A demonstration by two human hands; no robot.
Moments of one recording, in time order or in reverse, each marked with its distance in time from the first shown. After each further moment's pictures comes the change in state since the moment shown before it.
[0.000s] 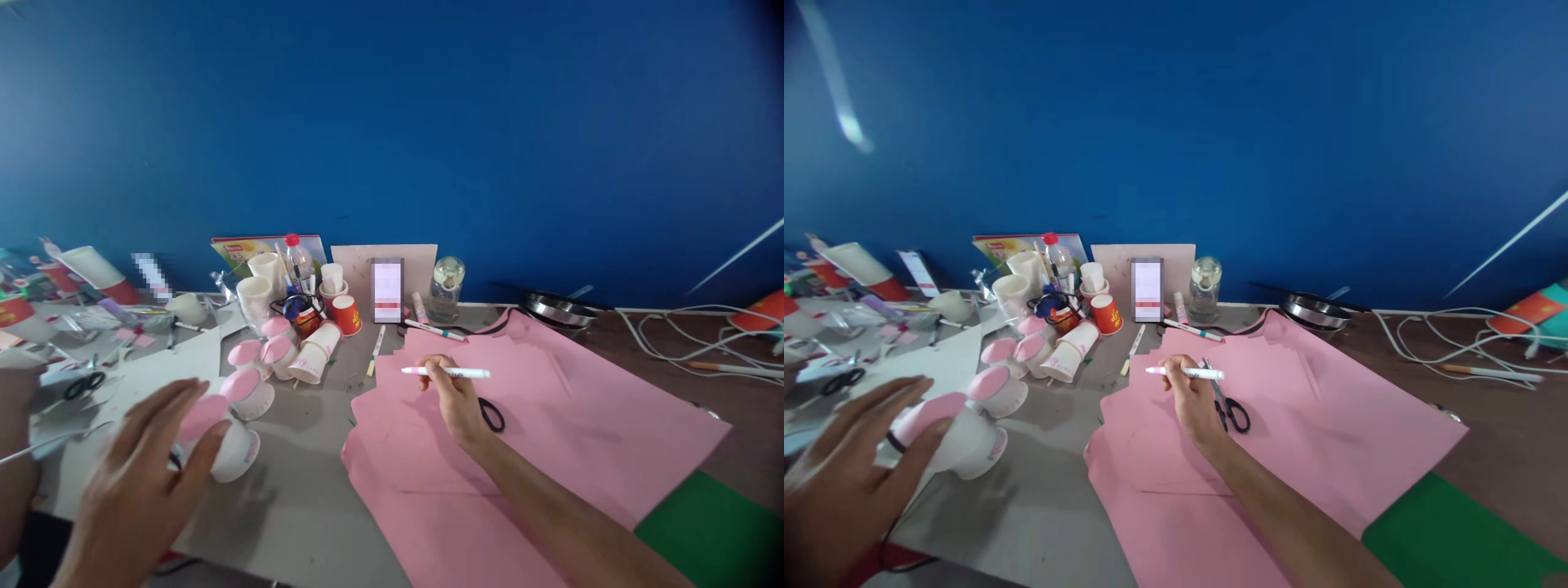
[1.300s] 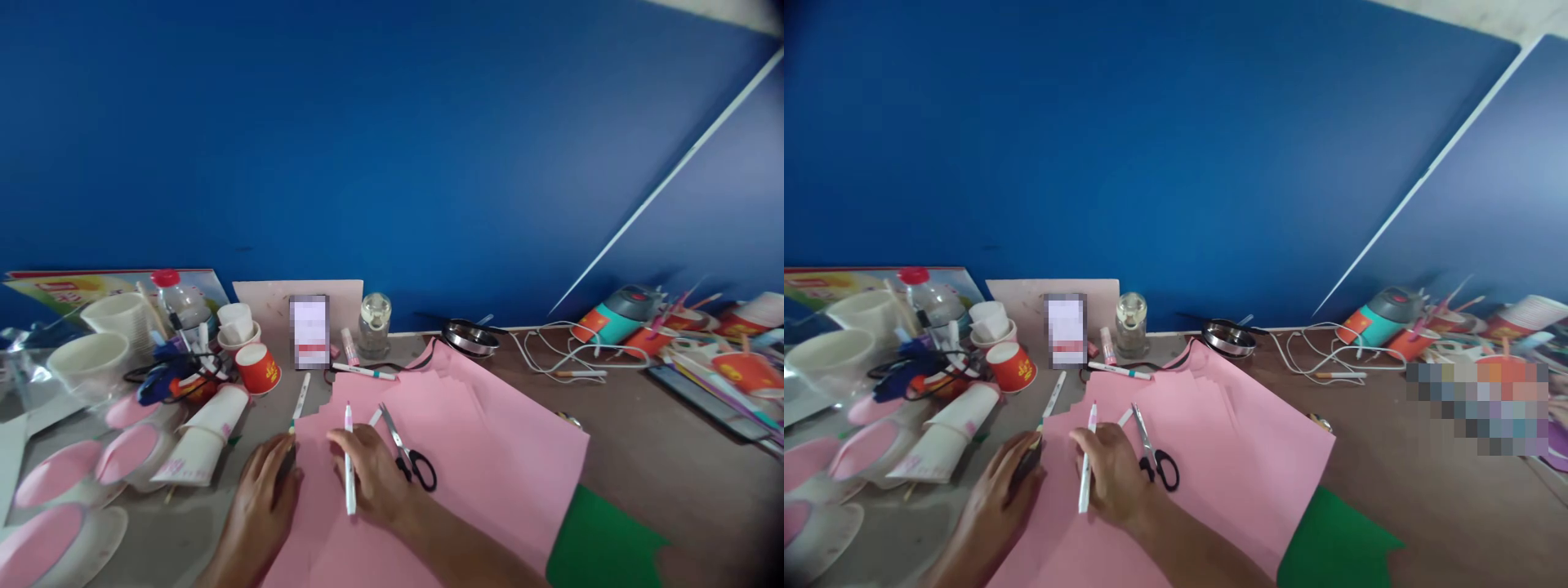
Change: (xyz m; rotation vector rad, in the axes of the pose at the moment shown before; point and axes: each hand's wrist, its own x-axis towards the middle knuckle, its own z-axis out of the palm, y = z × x) left_hand -0.008 0.077 0.225 -0.572 -0.253 0.211; right_hand 0.015 0.029 -0.013 -0.684 -0.348 -0.428
